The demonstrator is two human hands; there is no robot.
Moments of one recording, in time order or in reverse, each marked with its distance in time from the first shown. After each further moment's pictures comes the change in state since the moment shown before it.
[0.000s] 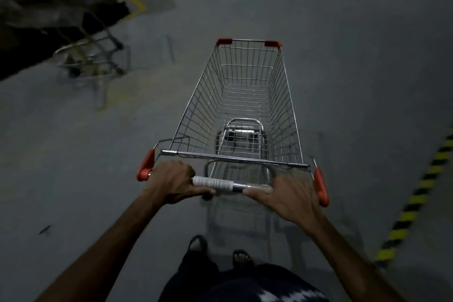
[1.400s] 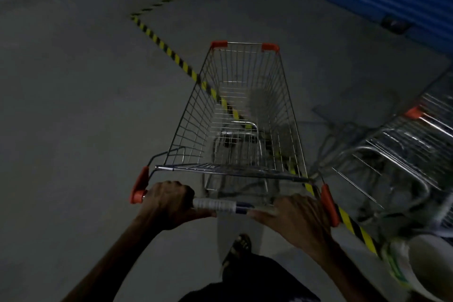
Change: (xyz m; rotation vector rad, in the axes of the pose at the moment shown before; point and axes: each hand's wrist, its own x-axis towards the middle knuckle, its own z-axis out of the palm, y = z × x) left_hand 0.349 0.335 -0.126 0.311 0.170 1.472; right_hand -0.076 0.118 0.014 0.166 0.566 1.311
